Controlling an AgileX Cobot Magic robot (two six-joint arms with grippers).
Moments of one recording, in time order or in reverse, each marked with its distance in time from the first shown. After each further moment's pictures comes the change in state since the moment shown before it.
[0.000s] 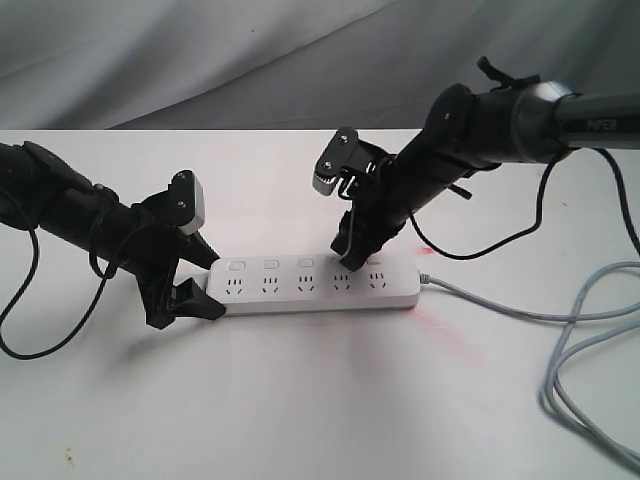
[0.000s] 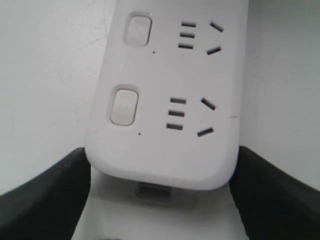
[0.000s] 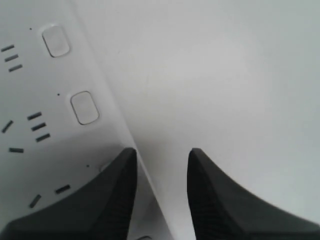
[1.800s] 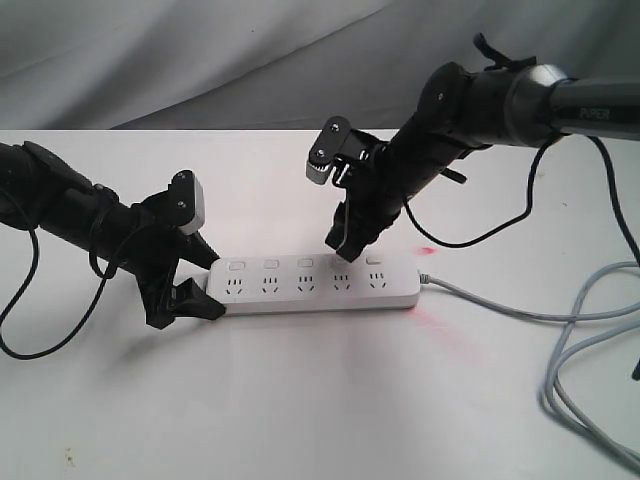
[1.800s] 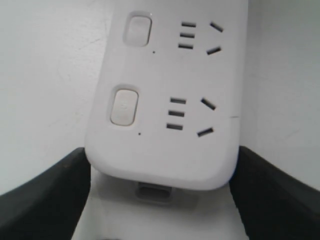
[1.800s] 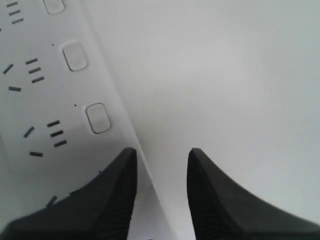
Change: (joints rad) left arm 0.000 0.000 0.000 0.000 0.000 0.000; right arm 0.004 0.023 -0.097 -0.037 0.118 0.032
